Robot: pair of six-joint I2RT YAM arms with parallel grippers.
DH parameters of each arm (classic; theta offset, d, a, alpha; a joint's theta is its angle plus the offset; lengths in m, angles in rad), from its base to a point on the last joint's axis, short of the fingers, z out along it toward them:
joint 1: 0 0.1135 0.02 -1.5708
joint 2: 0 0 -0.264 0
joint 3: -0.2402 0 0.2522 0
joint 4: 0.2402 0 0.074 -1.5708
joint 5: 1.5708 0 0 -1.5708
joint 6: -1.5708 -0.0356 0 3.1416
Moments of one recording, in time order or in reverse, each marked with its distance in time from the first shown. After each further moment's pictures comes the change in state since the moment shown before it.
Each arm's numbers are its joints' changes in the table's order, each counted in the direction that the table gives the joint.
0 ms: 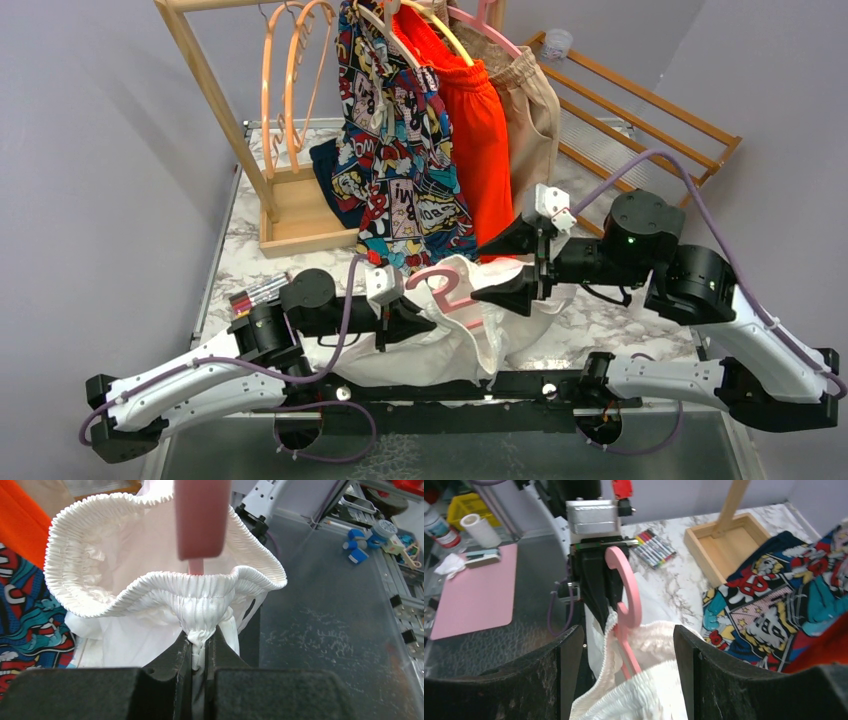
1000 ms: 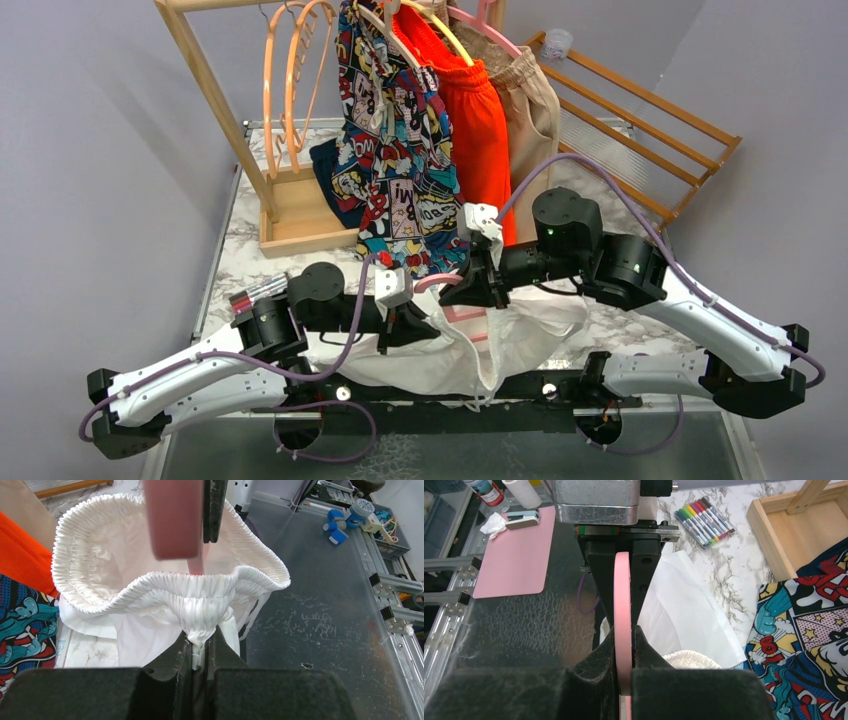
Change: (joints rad) left arm 0.000 0.079 -0.068 0.047 0.116 -0.025; right arm 0.000 0.140 0.077 -0.063 -0.248 0.012
